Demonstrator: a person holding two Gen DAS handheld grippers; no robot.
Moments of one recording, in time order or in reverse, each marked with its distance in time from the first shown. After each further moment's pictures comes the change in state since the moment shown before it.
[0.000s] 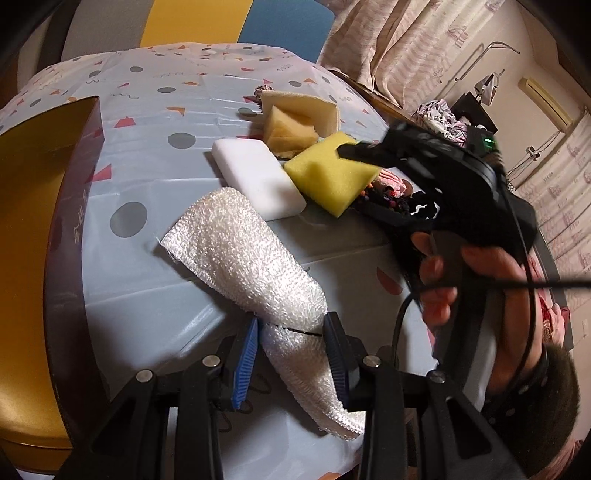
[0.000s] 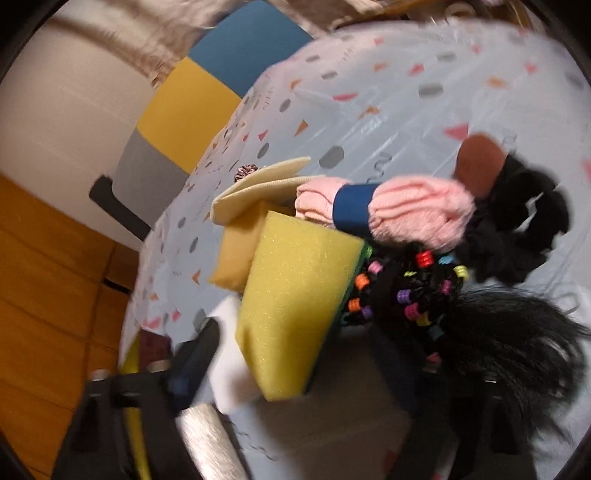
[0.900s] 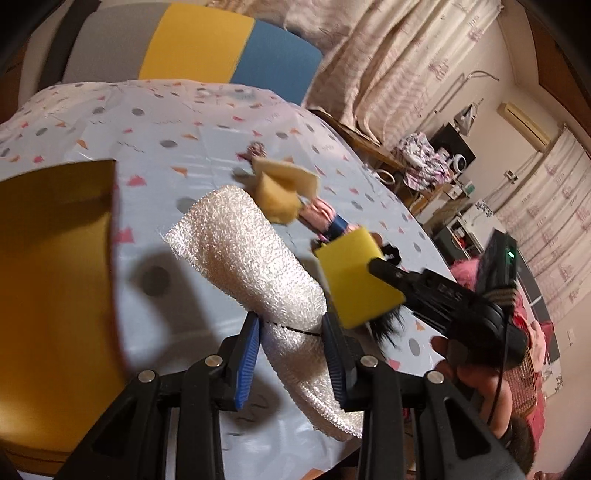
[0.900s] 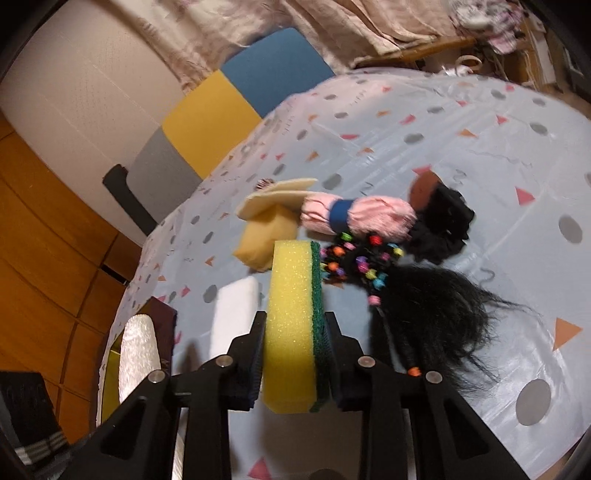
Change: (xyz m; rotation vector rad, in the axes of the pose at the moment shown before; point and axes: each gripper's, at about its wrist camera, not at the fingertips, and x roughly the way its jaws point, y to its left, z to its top) left arm -0.068 0.016 0.029 -0.016 -0.138 -0.075; right arm -0.083 0.022 -0.046 -0.181 -0.120 -0.048
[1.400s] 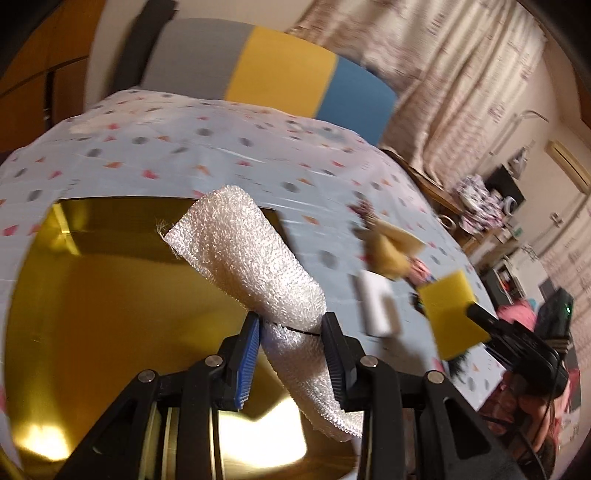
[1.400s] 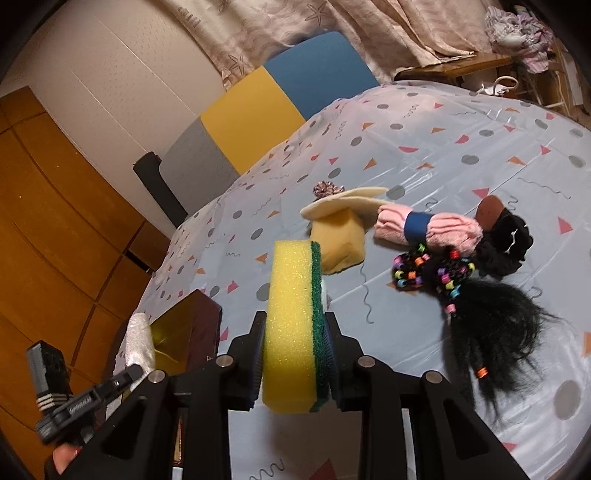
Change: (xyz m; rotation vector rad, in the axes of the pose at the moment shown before) left arm -0.064 0.123 0.027 -0.126 -0.097 0.199; right arm 0.002 0.055 -0.004 -0.073 0.004 0.079
